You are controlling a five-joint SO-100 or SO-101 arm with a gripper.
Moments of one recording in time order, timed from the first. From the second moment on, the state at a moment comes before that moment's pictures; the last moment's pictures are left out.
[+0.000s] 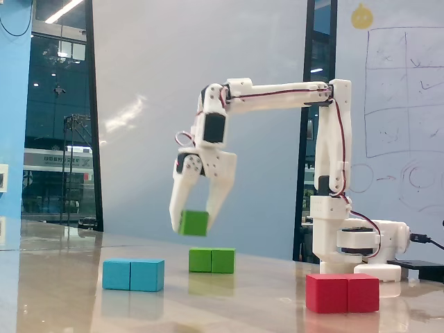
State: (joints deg) arm 25.1 91.8 96.7 80.1 -10.9
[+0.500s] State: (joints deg) arm 46.9 89.0 93.3 82.3 -19.9
